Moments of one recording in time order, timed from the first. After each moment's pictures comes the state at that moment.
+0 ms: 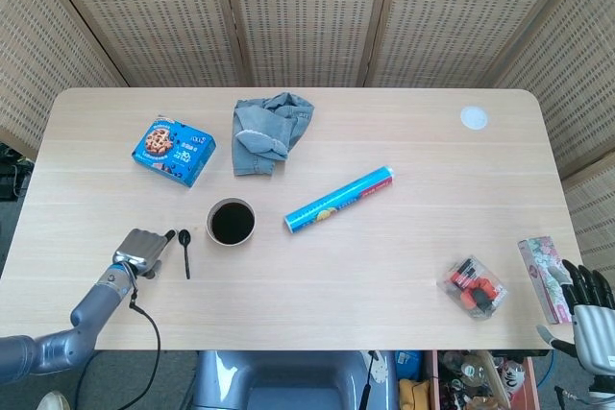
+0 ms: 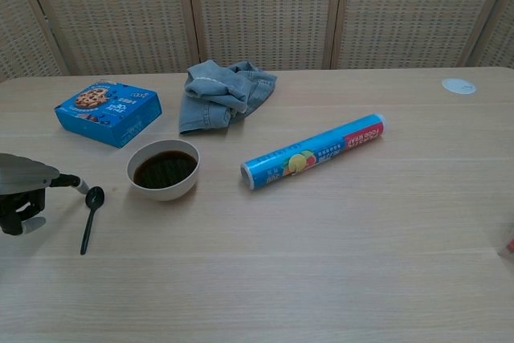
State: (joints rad) left arm -0.77 -1.38 0.08 -1.50 0.67 0.76 0.68; right arm -0.05 -1.29 0.01 -1.25 -1.53 1.55 0.15
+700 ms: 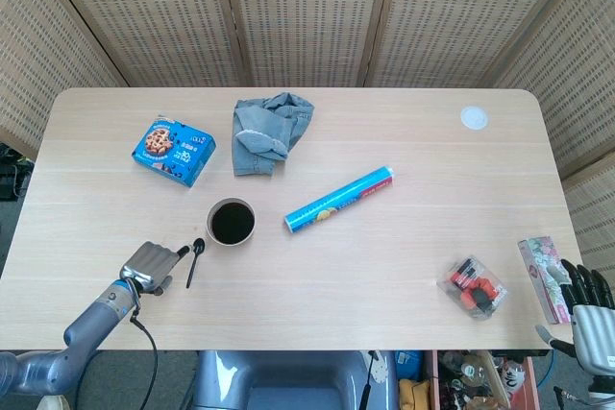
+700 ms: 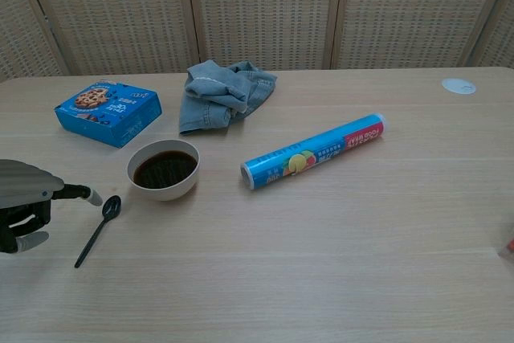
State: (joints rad) left arm -0.75 -1.29 0.15 -1.71 0.86 0.82 0.62; right arm -0.05 -1.28 0.01 -1.26 -1.53 1.55 0.14
